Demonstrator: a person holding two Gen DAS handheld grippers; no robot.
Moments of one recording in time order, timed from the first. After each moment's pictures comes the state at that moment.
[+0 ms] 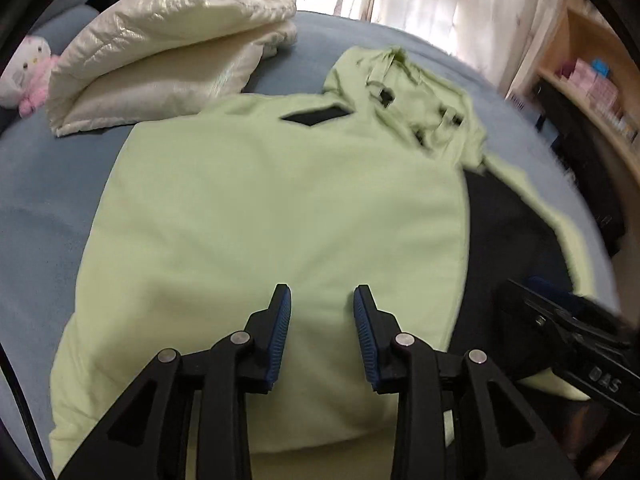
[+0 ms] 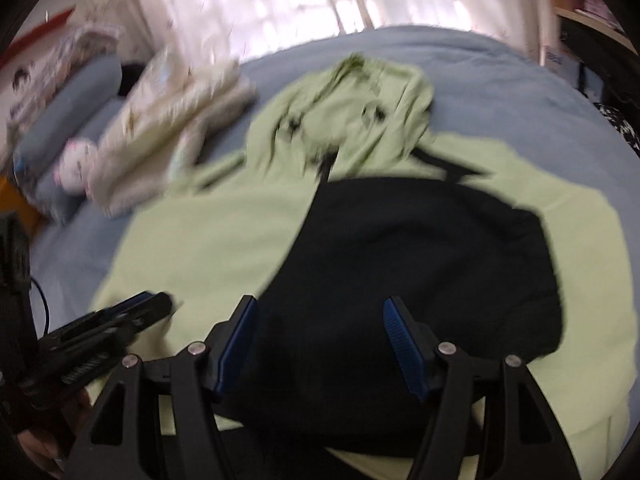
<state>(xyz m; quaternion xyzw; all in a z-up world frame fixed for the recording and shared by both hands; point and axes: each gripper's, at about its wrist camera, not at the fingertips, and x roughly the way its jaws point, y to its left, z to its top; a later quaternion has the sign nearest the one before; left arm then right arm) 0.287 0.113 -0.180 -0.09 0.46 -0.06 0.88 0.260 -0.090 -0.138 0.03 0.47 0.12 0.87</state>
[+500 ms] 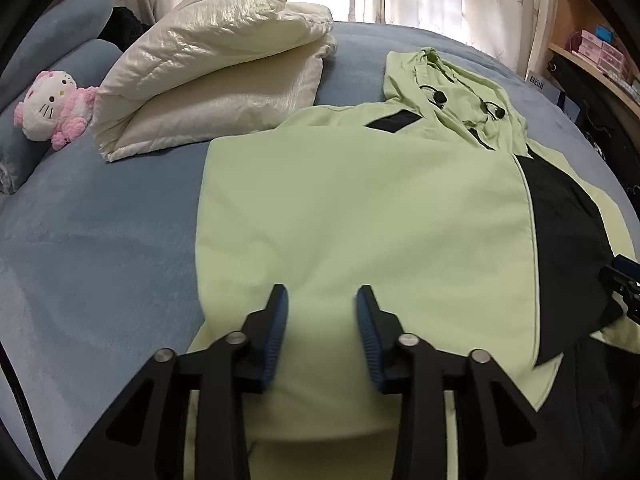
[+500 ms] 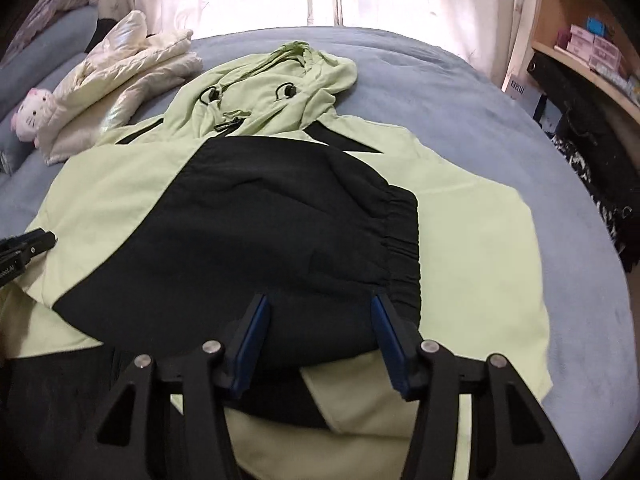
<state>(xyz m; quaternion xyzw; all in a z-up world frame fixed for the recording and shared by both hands) 0.275 0.171 -0.175 -0.02 0.45 -0.02 0.89 0.237 -0.154 -0.139 -0.06 0.46 0.04 0.89</state>
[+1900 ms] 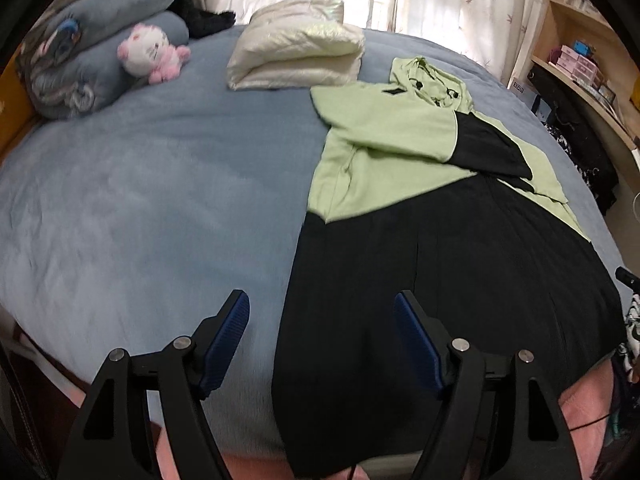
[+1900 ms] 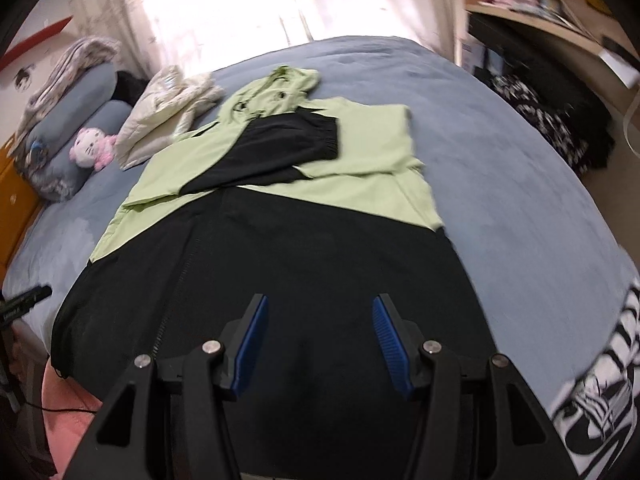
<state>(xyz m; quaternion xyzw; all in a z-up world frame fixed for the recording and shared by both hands) -0.025 0.273 -0.103 -0.07 0.47 -0.02 0.88 -0.033 -0.254 -0.076 0.07 0.45 0.05 0.89</state>
